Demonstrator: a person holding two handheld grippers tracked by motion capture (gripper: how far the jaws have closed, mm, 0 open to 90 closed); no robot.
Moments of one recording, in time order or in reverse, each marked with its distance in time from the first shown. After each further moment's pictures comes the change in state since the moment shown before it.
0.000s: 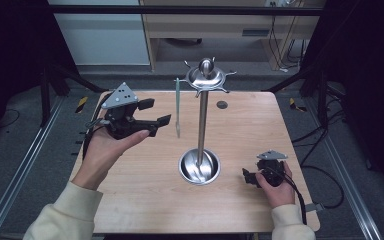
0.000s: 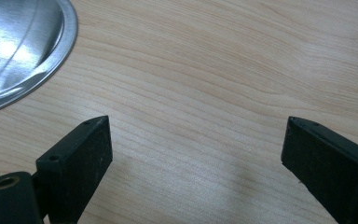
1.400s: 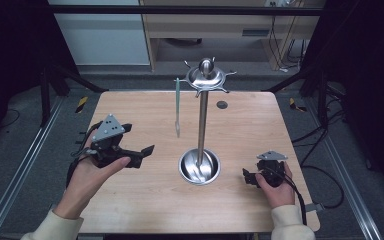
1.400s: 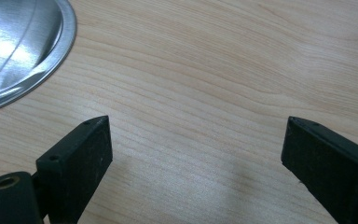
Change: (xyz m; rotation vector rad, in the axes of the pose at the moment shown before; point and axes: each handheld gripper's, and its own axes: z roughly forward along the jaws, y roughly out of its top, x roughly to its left) left arm 0.001 -0.073 -0.025 0.120 0.088 0.007; right arm 0.002 -0.001 -0.002 -0.001 -0.007 0.001
